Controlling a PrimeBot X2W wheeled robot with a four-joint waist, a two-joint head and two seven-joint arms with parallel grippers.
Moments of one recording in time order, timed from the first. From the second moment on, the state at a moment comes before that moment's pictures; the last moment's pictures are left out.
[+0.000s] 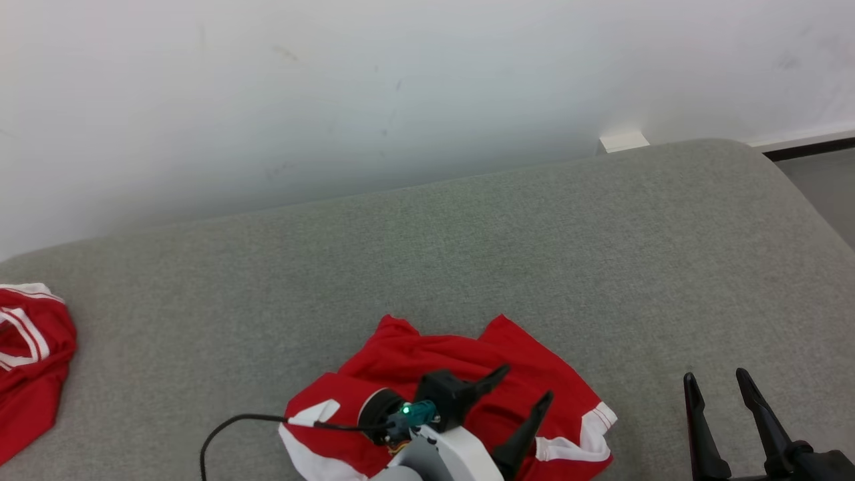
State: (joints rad) left arm -0.51 0.05 -0.94 0.53 -0.56 -0.03 -0.21; right arm 0.01 -0.05 0.02 0.16 0.19 0.13 -0.26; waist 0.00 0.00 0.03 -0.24
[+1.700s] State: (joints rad) left arm -0.47 0.11 -0.98 0.40 -0.60 0.04 -0.03; right arm -0.05 -0.05 0.02 0.13 0.21 0.13 -0.26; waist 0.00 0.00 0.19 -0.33
